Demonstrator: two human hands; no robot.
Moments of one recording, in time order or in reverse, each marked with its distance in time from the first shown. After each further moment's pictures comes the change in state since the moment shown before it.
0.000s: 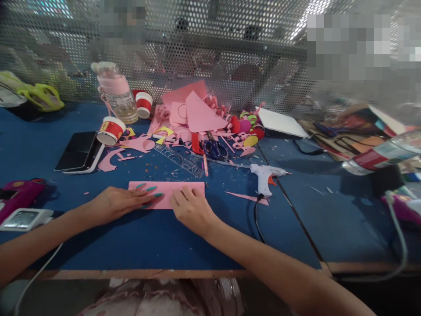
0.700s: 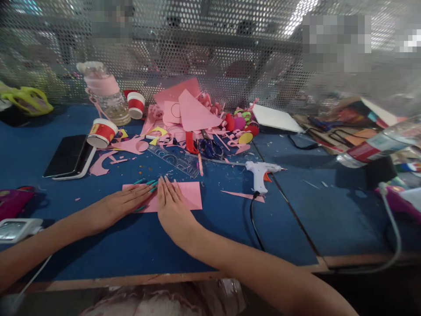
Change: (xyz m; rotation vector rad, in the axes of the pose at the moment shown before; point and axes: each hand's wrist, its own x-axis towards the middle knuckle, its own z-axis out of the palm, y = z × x) left_hand 0.005 0.001 0.004 -0.108 -0.092 -0.053; right_hand 0.015 -0.026 0.019 0.392 -0.191 0.234
